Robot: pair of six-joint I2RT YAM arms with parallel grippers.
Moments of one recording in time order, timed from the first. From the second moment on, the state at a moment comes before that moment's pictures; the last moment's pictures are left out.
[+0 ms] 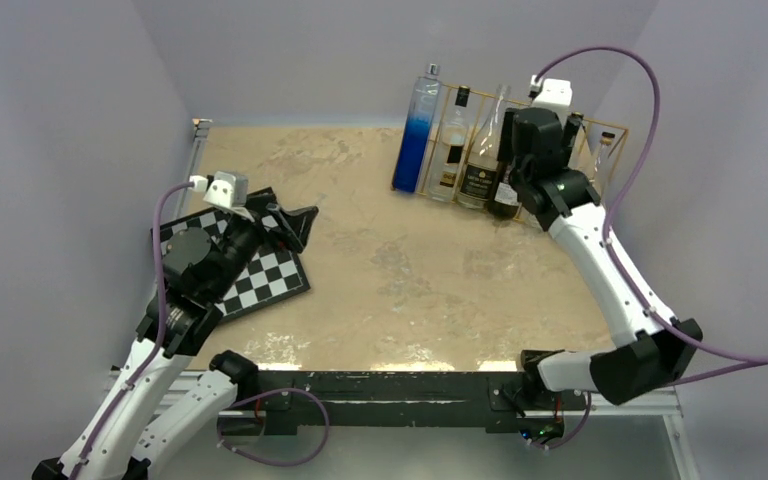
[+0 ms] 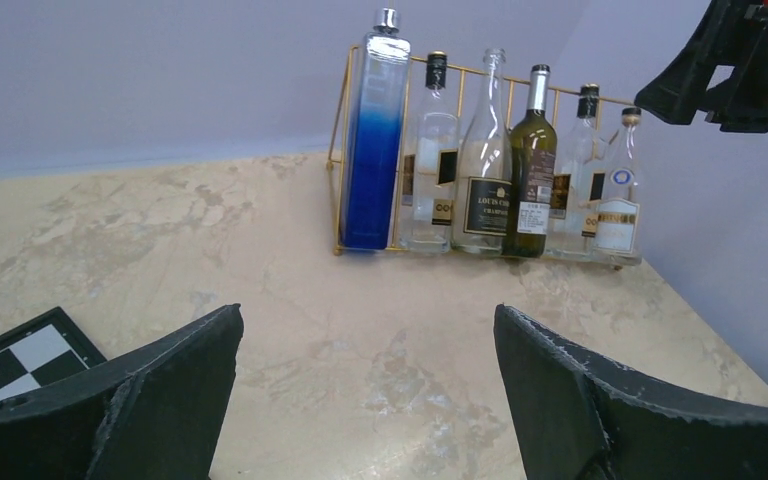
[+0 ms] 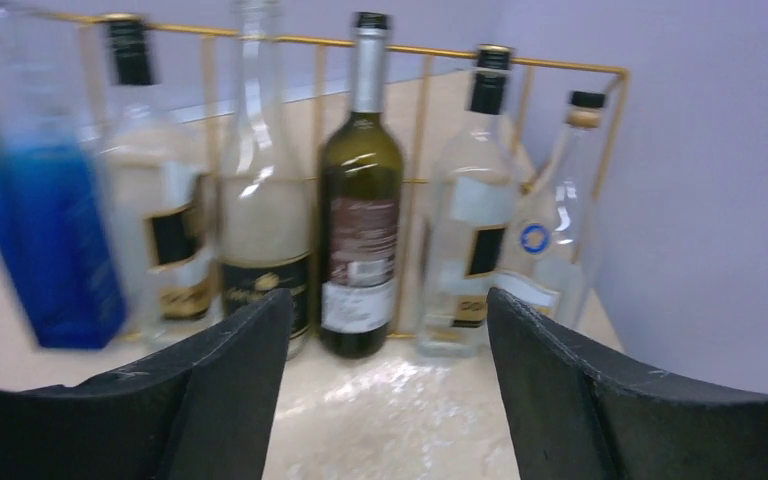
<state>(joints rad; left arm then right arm) -0.47 0.63 0.87 -0.21 0.01 -0.28 0.41 1.30 1.42 -0.47 0.70 0.14</state>
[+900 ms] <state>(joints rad) -0.47 0.62 0.87 -0.23 -0.03 -0.34 -0.12 1.81 1.63 -0.31 0.62 0.00</state>
